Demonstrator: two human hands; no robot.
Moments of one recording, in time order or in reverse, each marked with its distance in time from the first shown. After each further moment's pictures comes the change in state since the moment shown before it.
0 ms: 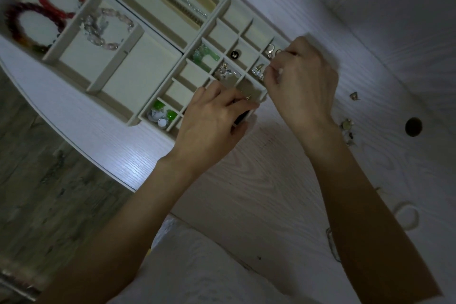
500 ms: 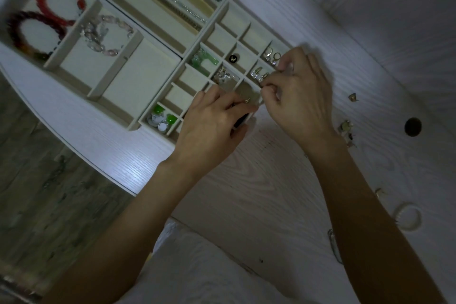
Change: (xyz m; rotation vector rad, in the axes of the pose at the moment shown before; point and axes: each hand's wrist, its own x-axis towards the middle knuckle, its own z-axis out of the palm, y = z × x) left_hand -0.001 0.000 0.000 0.015 -0.017 0.005; right_hand -0.014 0.010 0.003 0.095 -0.053 -0.093
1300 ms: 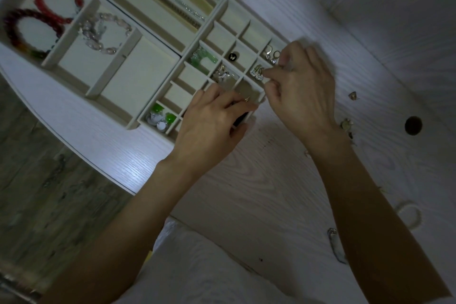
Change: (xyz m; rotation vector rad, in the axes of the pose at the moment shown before) left_hand -0.001 -0.001 0.001 -0.014 0.002 -0.003; right_hand 0.005 0.003 -0.001 -0.067 -0.015 -0.058
